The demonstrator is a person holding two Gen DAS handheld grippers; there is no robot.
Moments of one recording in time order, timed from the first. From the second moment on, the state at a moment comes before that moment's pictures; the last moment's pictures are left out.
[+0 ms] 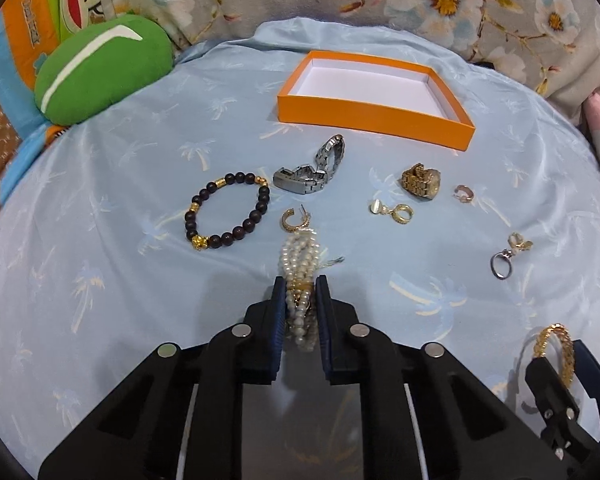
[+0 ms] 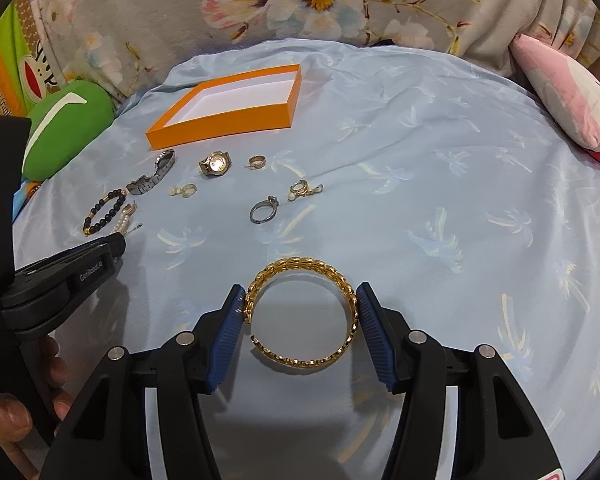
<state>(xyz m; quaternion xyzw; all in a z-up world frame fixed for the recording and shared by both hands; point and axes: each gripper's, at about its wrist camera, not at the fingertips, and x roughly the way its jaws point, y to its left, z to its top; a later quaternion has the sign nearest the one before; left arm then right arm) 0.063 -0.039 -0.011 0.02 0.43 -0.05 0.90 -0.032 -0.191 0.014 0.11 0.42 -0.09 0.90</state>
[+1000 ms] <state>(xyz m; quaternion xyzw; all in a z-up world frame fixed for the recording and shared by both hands) 0.147 -0.026 0.070 0.03 0.35 -0.12 0.93 0.110 -0.215 0.066 0.10 0.39 -0.04 0.92</state>
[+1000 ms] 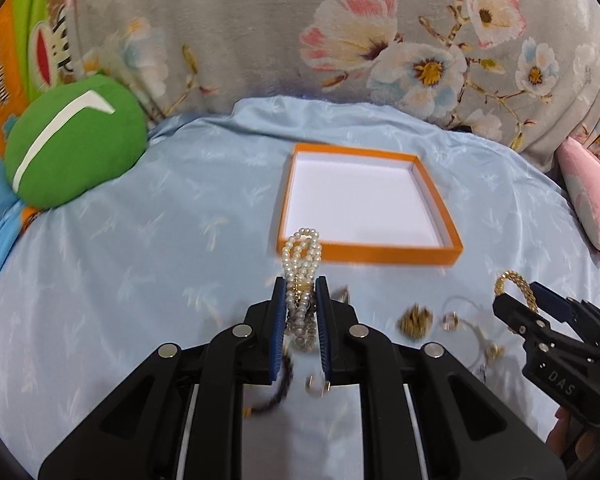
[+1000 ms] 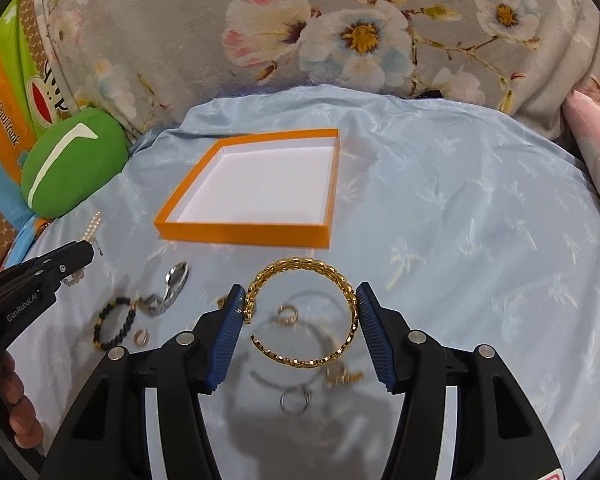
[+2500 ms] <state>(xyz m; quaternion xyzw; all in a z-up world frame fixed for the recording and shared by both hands) 0.302 -0.071 0.063 0.03 0.34 -0.12 0.93 0.251 -0.249 0.064 0.06 0.39 -0.04 0.92</state>
